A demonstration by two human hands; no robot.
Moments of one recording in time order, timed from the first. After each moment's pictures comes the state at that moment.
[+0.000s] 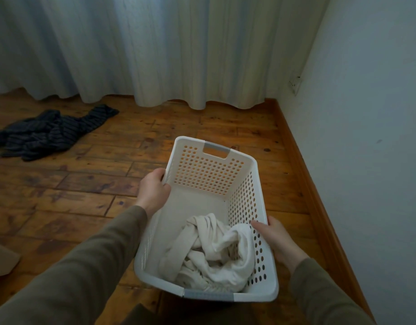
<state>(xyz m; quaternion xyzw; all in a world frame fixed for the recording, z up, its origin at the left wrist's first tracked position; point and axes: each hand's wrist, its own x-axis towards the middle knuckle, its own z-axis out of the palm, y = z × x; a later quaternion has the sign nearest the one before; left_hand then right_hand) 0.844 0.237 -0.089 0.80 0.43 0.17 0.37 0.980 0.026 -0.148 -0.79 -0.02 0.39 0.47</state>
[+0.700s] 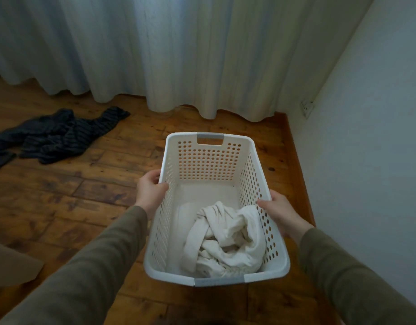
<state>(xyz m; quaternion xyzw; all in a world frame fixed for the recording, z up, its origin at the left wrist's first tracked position) 0.851 0.289 0.004 0.62 0.50 0.21 0.57 1.030 0.108 -0.007 -0.83 -0.10 0.36 0.42</state>
